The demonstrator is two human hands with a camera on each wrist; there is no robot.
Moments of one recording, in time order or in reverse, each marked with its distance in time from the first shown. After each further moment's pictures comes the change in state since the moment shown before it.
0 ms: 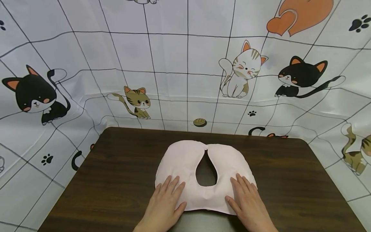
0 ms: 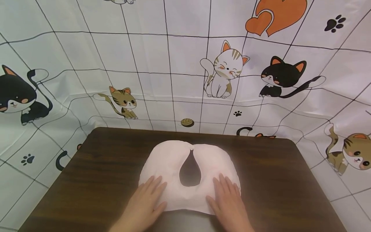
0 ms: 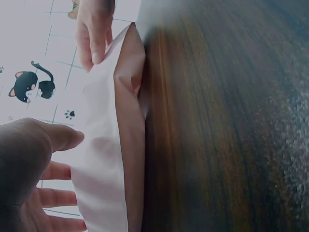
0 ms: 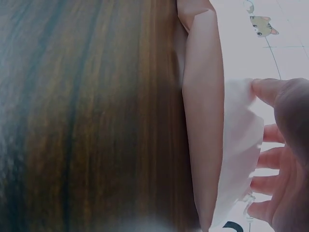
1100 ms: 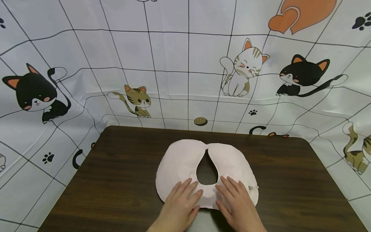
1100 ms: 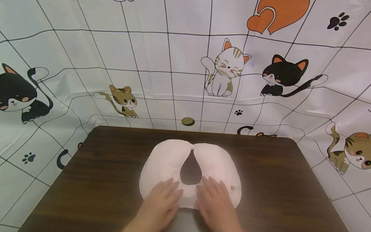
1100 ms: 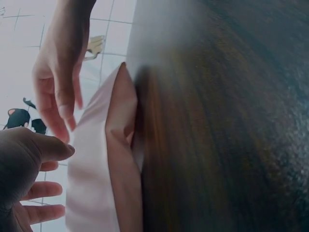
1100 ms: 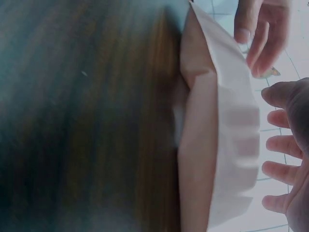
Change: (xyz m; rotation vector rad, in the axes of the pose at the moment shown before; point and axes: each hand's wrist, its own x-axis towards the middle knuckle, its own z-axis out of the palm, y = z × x) left_hand 0.015 0.026 0.009 0.012 0.295 0.314; right_hand 0.006 -0.029 0.006 0.026 0.295 -0.339
